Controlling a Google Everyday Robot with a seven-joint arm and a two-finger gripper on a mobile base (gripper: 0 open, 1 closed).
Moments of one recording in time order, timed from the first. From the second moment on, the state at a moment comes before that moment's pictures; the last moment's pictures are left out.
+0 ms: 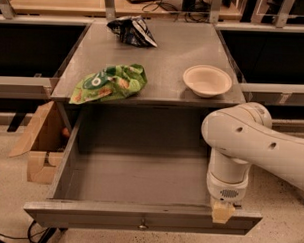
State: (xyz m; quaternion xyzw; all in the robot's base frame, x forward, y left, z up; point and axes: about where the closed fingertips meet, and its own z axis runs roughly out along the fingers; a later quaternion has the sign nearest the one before) arm 0.364 -0.191 0.678 0.65 -0.75 -0.05 0.11
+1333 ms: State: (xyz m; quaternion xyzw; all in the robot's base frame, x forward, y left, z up) arm 0.364 -0.191 0.682 0.65 -0.75 -0.05 0.11
